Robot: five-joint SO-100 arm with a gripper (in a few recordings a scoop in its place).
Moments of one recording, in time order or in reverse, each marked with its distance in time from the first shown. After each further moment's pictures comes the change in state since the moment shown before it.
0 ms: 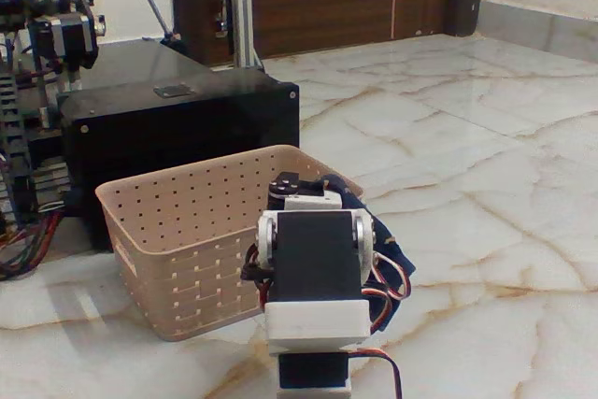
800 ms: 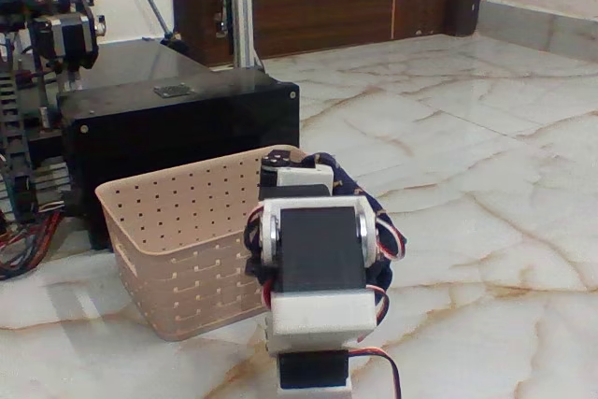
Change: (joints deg) arm -2.7 -4.7 -19.2 18.5 1.4
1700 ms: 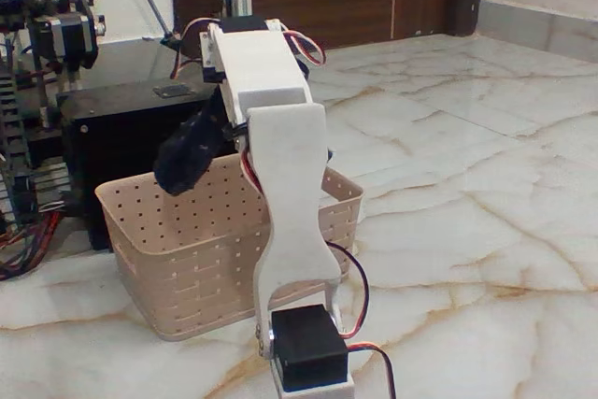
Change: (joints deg) arm -9.6 -56.8 -97.5 67.1 62.5
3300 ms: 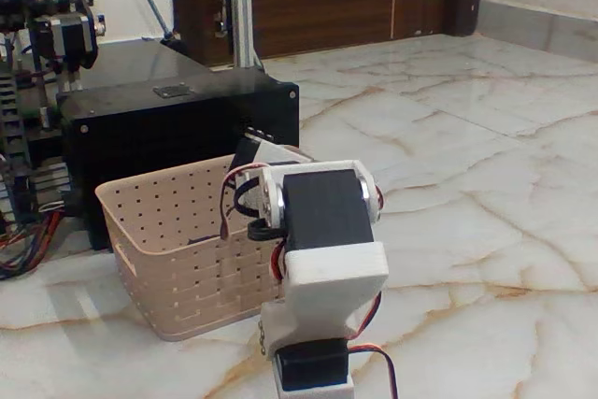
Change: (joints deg) arm 3.3 52.4 91.0 -54.8 -42.5
